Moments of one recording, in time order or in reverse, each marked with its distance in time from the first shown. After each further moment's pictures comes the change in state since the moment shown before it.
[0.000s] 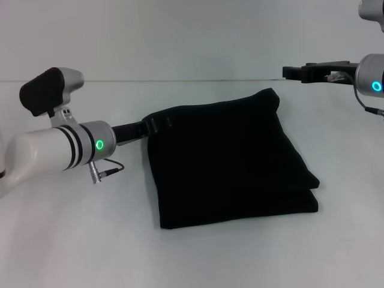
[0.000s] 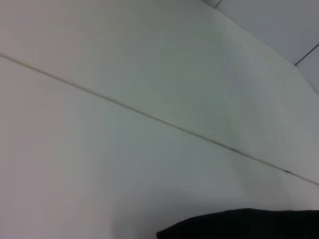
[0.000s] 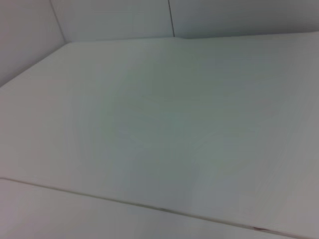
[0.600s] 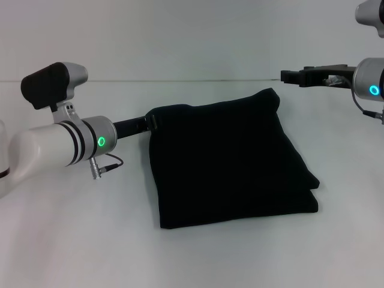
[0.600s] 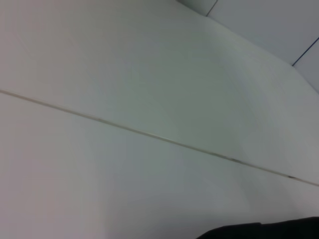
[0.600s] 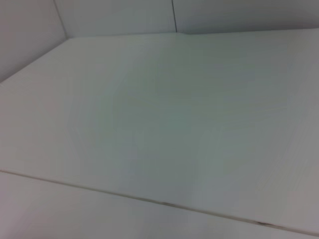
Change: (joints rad) left arm 0.000 -0.024 0.010 0.045 -0.002 -0.030 0.057; right arm -0.006 0.008 -0.006 0.000 0.000 0.003 -0.010
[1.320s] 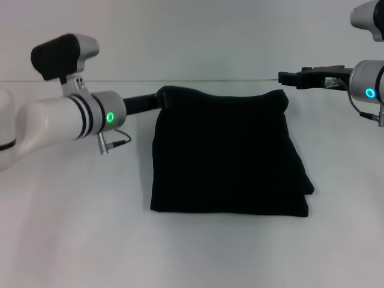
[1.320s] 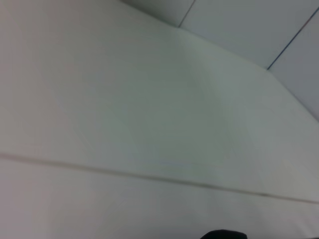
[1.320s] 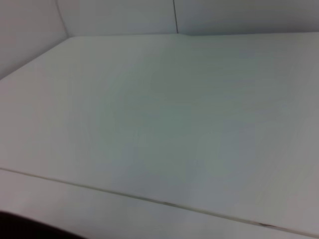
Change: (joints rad) left arm -0.075 0.026 0.028 0.003 0.001 0.011 -0.007; right arm 0.000 0.016 0.005 0.001 0.000 0.022 -0.036
